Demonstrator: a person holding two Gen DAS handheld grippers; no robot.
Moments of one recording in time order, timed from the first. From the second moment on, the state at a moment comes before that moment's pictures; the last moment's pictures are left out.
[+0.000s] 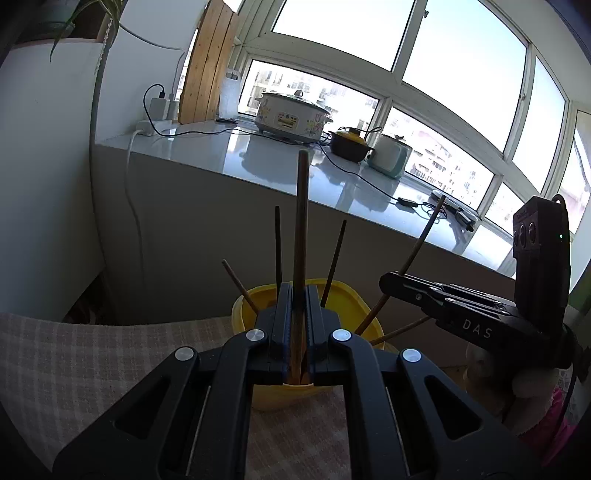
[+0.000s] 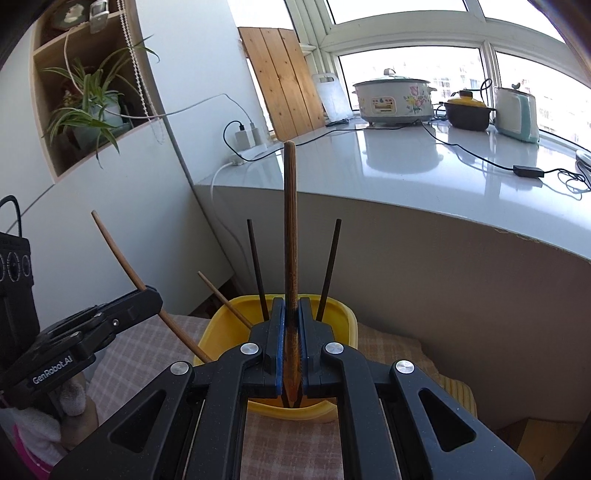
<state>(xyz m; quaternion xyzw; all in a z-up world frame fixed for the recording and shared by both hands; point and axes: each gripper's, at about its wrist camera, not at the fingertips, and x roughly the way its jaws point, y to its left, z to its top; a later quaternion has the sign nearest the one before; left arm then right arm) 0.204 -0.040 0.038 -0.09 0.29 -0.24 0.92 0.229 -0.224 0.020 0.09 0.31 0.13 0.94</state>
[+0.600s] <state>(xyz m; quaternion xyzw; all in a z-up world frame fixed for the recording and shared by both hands) 0.192 -0.036 0.034 -0.07 0.29 -0.22 0.93 0.216 -0.222 0.015 0.08 0.31 0.12 0.94</state>
